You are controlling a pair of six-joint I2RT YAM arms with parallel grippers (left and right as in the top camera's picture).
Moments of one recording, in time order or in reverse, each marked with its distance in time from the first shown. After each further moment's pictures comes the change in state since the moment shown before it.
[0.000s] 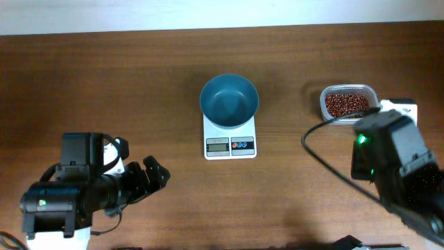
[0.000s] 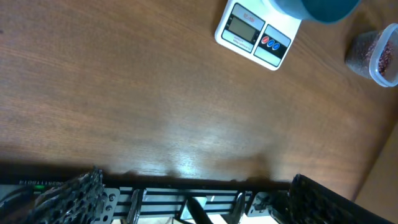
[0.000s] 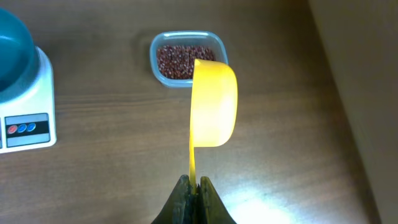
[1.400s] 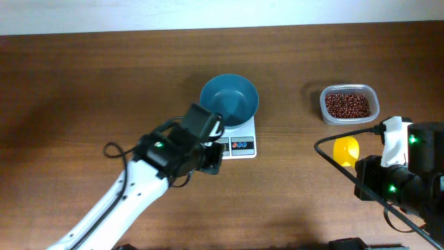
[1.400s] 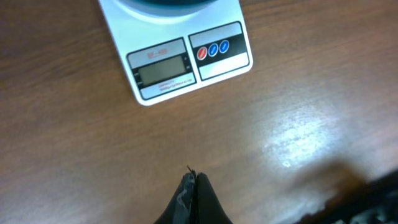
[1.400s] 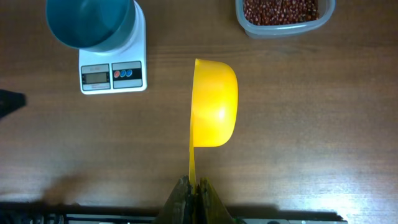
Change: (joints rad) left arm -0.629 0.392 0.004 0.489 -0.318 0.130; right arm -0.310 -0.094 -0.032 -0.035 -0.579 -0.202
